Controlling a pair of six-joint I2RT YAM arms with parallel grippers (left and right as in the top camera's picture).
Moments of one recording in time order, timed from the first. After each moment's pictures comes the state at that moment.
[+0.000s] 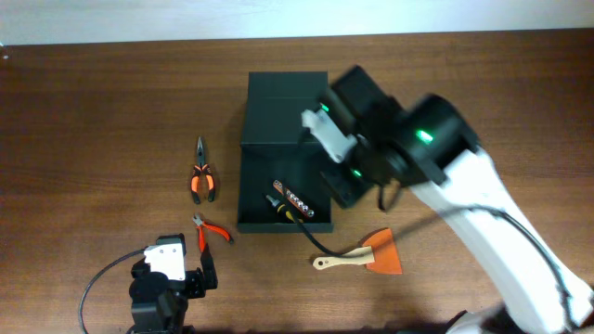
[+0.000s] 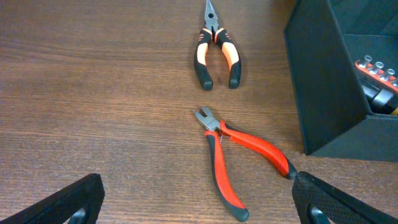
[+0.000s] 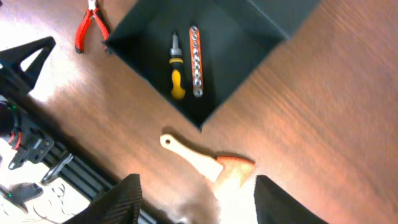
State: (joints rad) left arm 0.06 0.01 0.19 -0.77 -0.02 -0.01; right arm 0.67 1.62 1.96 -1.57 -0.06 0.01
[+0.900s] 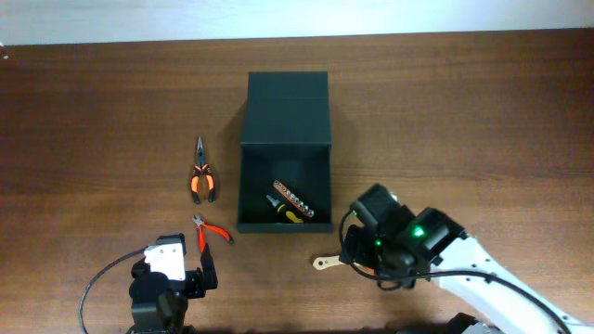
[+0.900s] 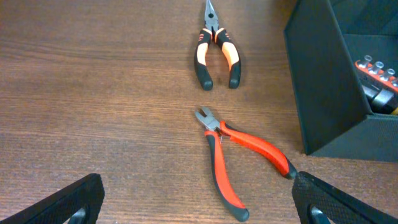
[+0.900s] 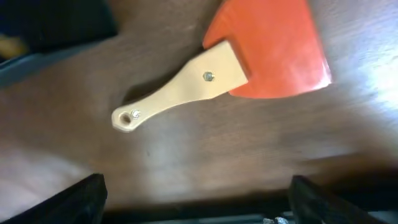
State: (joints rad) left arm 0.06 0.01 0.19 -0.77 -0.02 -0.01; right arm 0.67 1.23 0.83 -1.01 -0.16 1.11
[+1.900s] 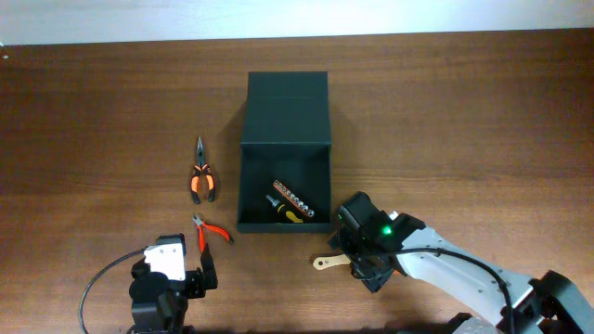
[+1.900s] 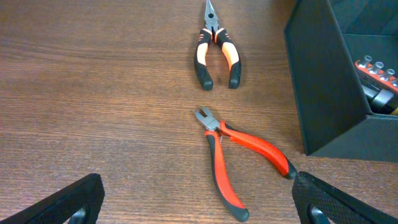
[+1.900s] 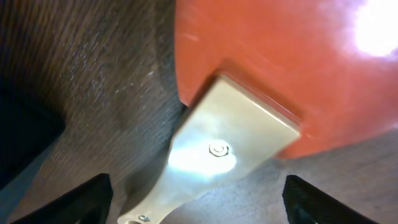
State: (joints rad) left arm 0.06 0.01 0.19 -0.77 -0.02 -0.01; right arm 0.67 1.45 0.68 -0.62 -0.18 1.54
